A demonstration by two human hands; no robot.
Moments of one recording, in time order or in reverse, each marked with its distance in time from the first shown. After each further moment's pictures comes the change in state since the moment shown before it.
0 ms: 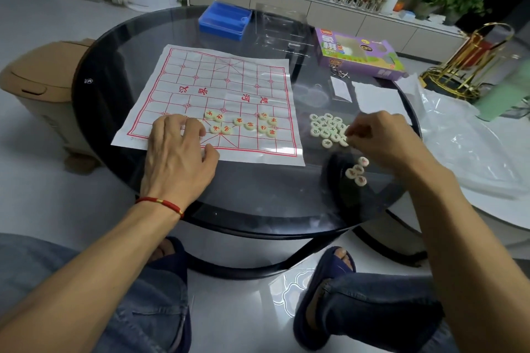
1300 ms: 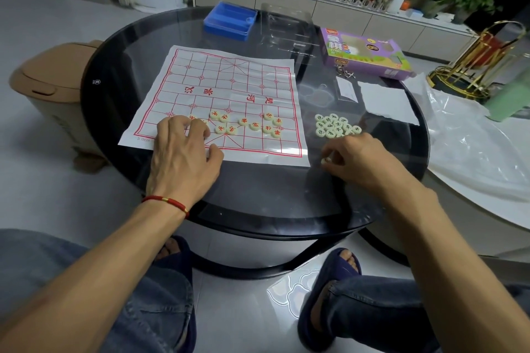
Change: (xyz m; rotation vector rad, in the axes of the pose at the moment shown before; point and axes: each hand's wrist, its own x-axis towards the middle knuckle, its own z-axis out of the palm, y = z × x) left_hand 0.001 0.001 -0.001 -0.011 -0.033 -0.037; right_hand -0.025 -0.048 0.020 -0.143 -0.172 -0.144
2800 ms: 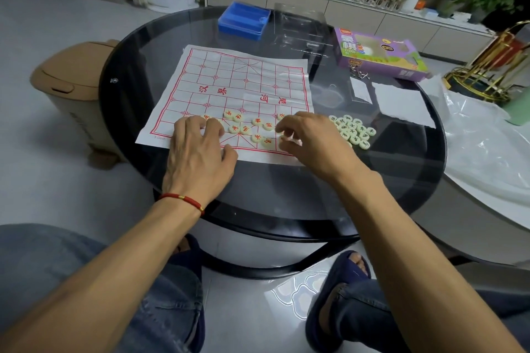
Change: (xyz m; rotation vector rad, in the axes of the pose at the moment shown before) left_hand 0.001 -0.001 0.000 0.008 -0.026 -0.005; right_hand 0.049 -0.071 0.013 0.207 0.204 -0.269
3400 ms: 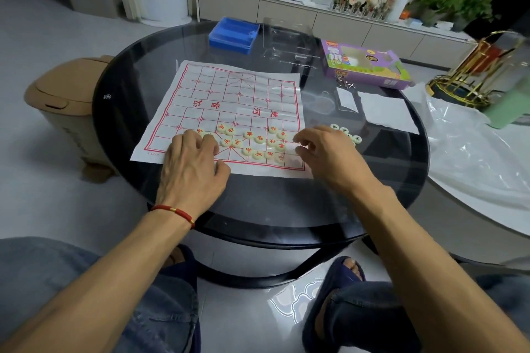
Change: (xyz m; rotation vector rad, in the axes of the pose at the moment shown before) left_hand -0.002 0.001 -0.003 0.066 -0.035 0.067; right_hand -0.026 0.027 -0.013 -0.010 0.068 0.125
